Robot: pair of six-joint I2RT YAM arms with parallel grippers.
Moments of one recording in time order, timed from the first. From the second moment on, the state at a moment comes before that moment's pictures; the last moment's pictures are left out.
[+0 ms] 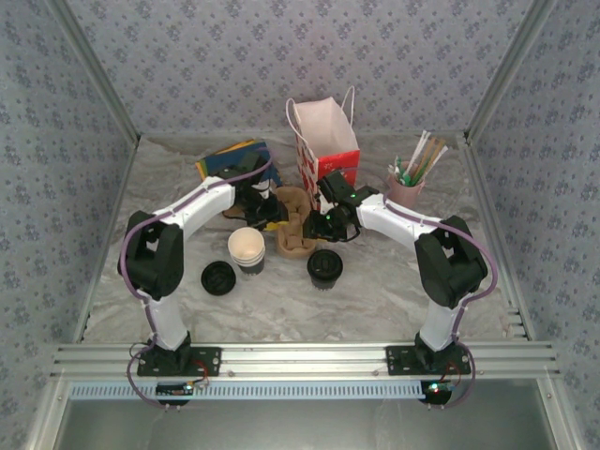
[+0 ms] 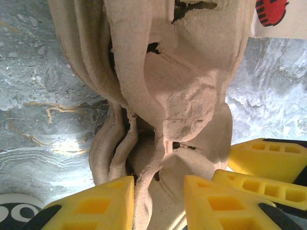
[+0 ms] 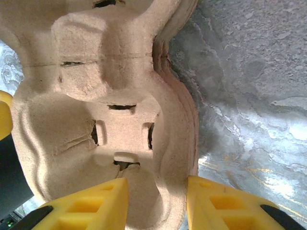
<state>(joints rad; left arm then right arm) -0.48 1.84 1.43 -0.81 0.45 -0.66 0.60 1.79 1.28 -0.61 -0.33 0.59</state>
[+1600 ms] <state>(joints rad) -0.45 1.86 1.38 -0.69 0.54 -0.56 0.60 1.79 1.28 -0.63 -0.33 0.59</state>
